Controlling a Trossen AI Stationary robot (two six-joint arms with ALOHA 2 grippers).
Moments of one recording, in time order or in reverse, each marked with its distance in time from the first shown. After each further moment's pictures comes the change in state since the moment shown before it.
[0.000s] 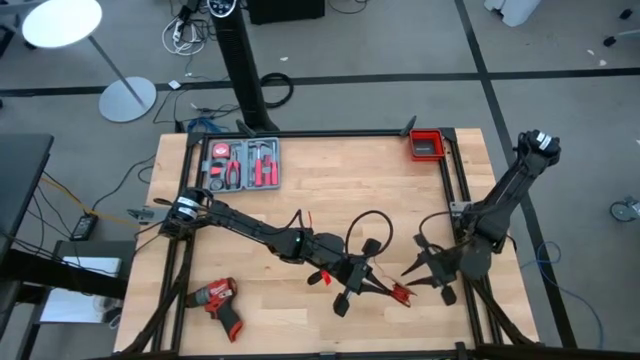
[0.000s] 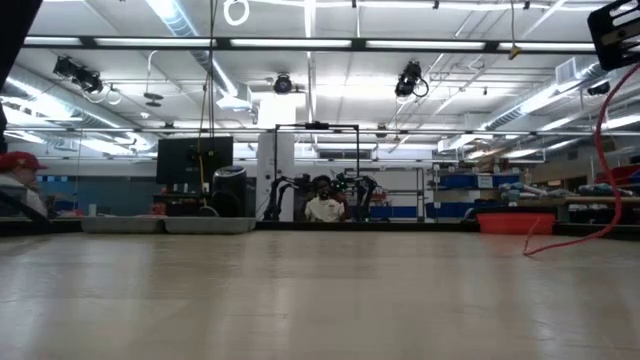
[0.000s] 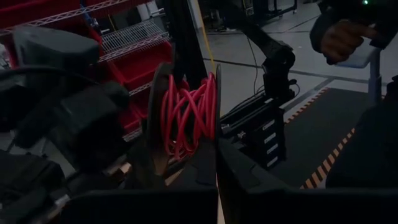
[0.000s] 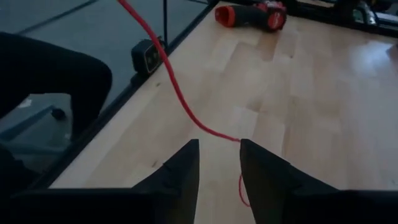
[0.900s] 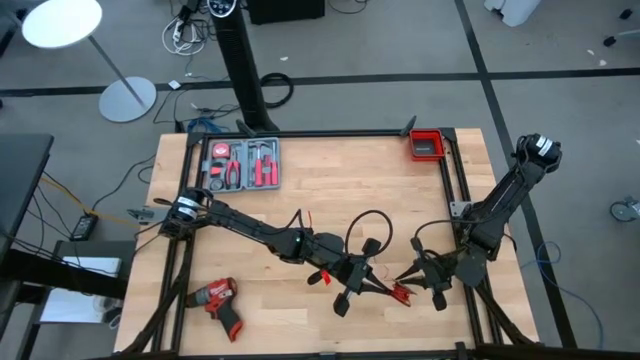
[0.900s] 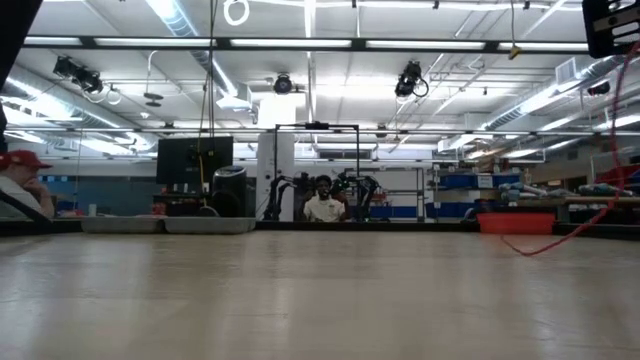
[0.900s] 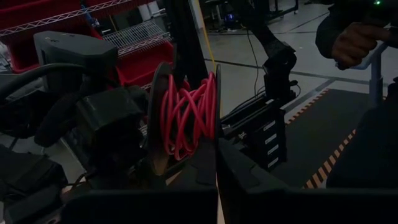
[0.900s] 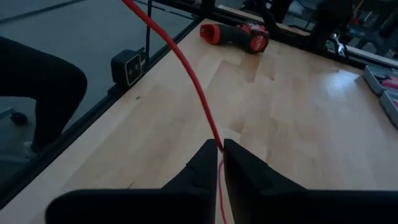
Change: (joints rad) left arm 0.000 0.000 0.000 0.003 -0.004 -0.003; right arm 0.001 0.138 0.000 0.190 0.105 -0.124
